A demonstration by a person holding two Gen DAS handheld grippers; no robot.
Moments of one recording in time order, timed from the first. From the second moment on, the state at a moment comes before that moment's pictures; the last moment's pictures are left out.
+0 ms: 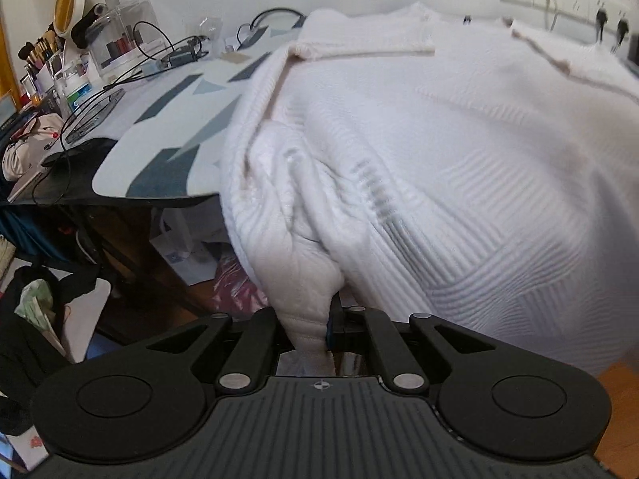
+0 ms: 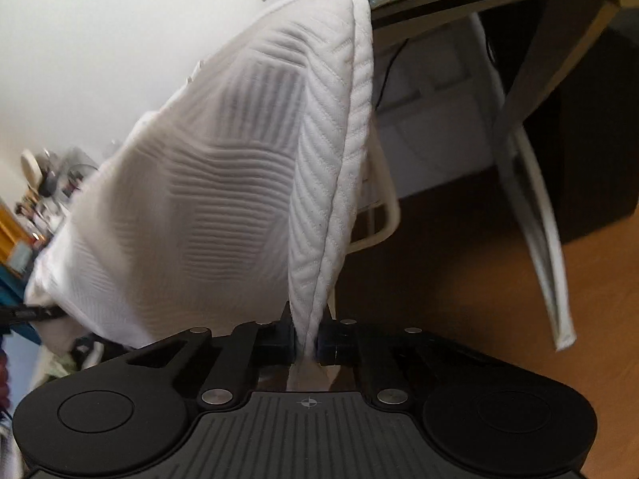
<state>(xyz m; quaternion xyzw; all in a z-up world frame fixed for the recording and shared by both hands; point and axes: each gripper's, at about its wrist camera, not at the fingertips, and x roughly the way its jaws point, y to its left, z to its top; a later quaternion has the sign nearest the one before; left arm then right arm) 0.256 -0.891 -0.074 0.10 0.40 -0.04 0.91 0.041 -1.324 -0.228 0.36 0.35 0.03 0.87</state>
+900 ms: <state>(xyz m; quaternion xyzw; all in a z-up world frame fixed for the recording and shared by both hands) 0.277 -0.743 0.073 -0.22 0.24 -0.15 0.93 -0.001 -1.327 0.033 0.48 -0.04 -0.04 0.88</state>
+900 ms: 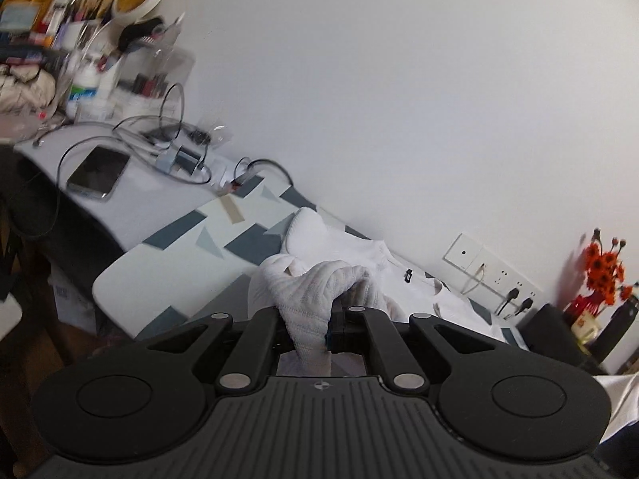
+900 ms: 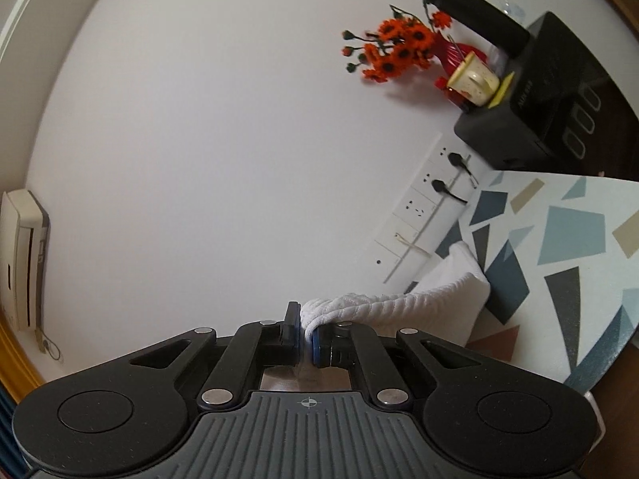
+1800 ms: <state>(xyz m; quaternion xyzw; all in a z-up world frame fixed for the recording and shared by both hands) 0.517 -0.837 0.089 -0.18 0.28 -0.11 0.94 0.230 -1.422 0.038 0.52 0.02 -0.13 0.84</state>
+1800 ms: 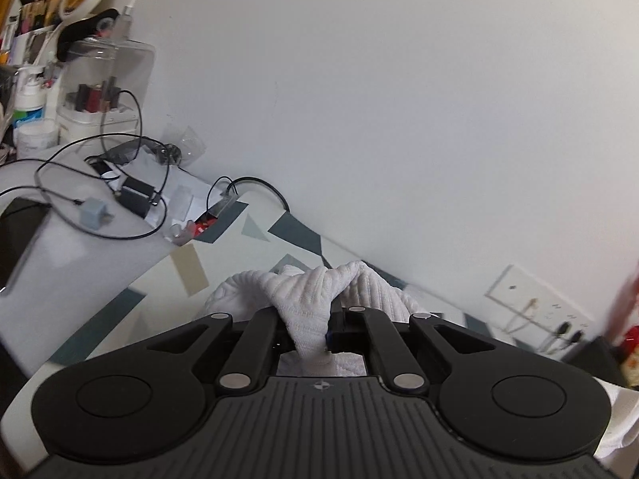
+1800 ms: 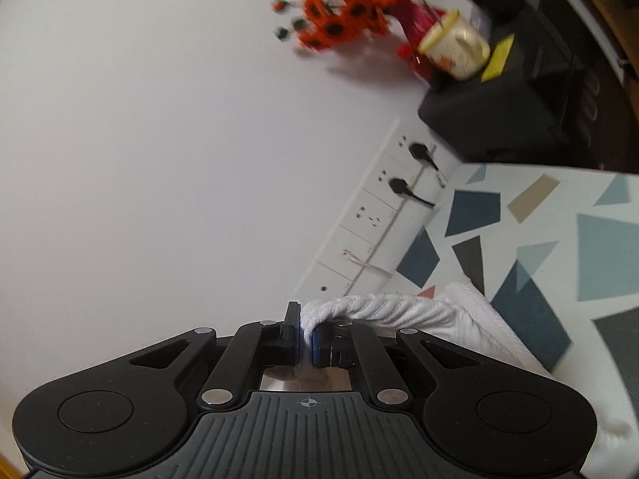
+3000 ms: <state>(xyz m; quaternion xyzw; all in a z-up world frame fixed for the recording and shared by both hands) 0.653 -0.877 0.031 -0.12 0.41 -0.16 0.89 0.371 -1.420 -0.039 0.55 0.13 -0.27 0.78</state>
